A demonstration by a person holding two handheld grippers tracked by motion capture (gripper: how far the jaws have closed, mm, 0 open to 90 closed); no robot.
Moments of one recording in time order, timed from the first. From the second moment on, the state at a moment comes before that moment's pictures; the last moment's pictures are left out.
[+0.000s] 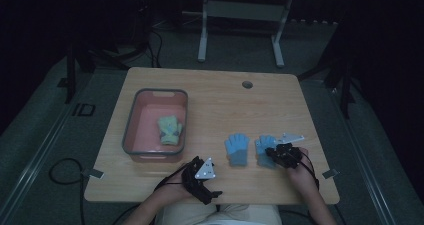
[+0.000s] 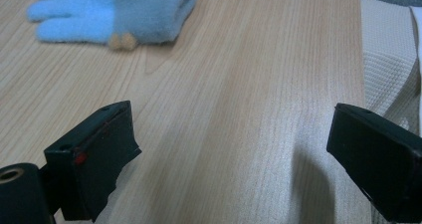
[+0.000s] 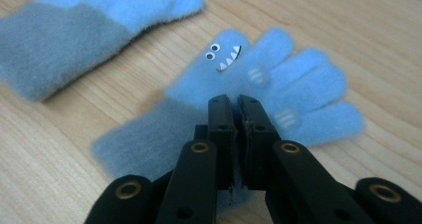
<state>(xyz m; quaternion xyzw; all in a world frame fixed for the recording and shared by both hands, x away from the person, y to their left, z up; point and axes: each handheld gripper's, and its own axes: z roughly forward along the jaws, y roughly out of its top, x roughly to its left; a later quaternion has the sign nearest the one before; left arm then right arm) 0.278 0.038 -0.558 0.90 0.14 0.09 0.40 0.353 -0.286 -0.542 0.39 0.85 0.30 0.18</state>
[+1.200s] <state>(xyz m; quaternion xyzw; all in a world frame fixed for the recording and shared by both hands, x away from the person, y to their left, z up) 0.278 0.038 -0.558 0.90 0.13 0.09 0.40 0.357 -0.205 -0.491 0.29 0.87 0.37 0.13</state>
